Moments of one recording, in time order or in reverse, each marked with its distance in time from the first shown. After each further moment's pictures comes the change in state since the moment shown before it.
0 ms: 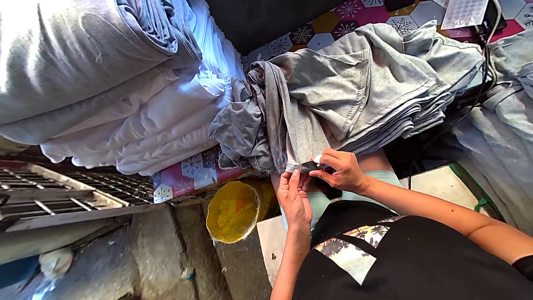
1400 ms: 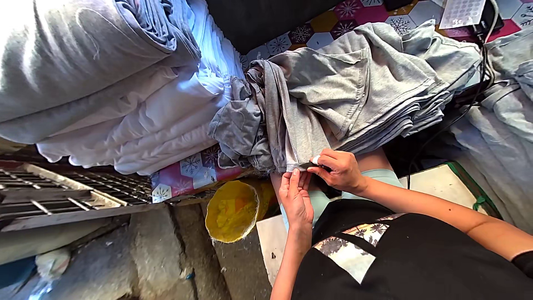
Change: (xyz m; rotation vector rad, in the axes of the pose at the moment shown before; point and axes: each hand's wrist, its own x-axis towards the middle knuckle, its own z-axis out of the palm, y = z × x) left_hand -0.003 0.000 0.002 -0.034 0.022 -0.033; right_hand 0.003 -0.009 0.003 -0.076 0.023 -0.010
